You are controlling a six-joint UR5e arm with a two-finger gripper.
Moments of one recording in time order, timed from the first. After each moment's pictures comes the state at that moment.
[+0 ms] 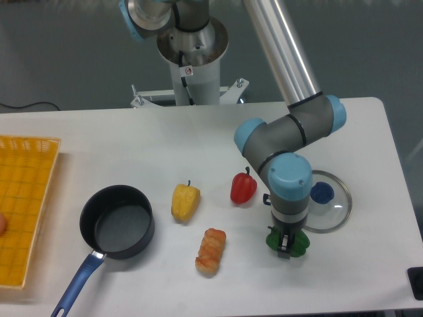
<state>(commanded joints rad) 2.53 -2.18 -1.46 -0.89 1.64 2.12</state>
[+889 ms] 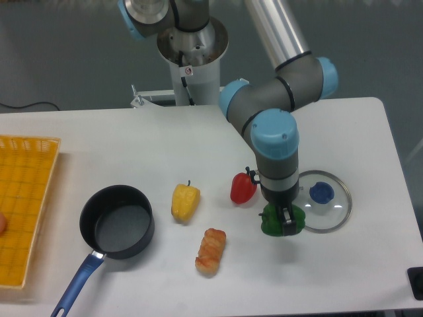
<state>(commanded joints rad) 2.55 -2.01 -1.55 -0.98 1.66 1.75</state>
